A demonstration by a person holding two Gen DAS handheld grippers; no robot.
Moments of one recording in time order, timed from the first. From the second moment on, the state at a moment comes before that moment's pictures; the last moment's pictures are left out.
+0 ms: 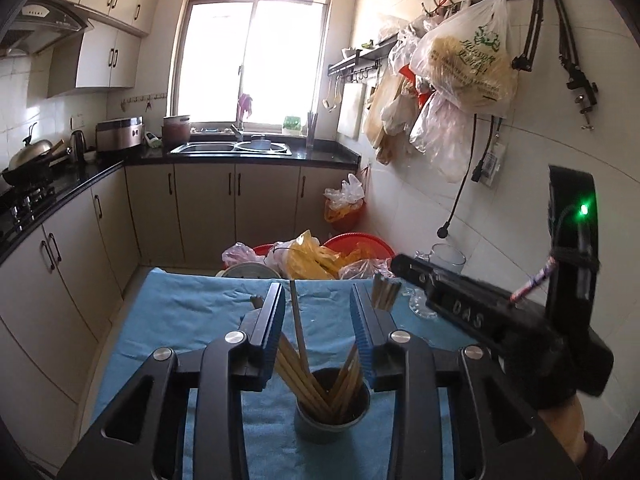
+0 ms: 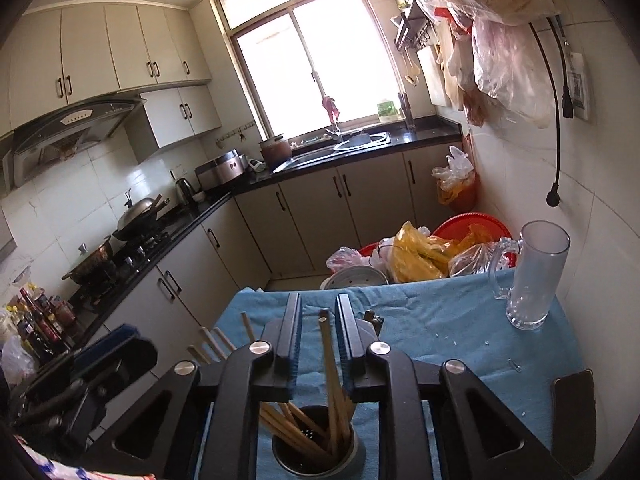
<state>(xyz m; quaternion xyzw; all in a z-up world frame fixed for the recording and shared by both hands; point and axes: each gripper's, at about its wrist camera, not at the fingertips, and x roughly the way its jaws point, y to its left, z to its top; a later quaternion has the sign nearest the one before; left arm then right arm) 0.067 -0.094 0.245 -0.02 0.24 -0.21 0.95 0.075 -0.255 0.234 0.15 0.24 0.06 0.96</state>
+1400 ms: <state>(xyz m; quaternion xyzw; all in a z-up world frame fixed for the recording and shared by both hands) -0.075 -0.079 0.104 0.05 0.35 -0.11 0.93 -0.118 -0.264 0.078 0.13 0.35 -0.05 0.92</state>
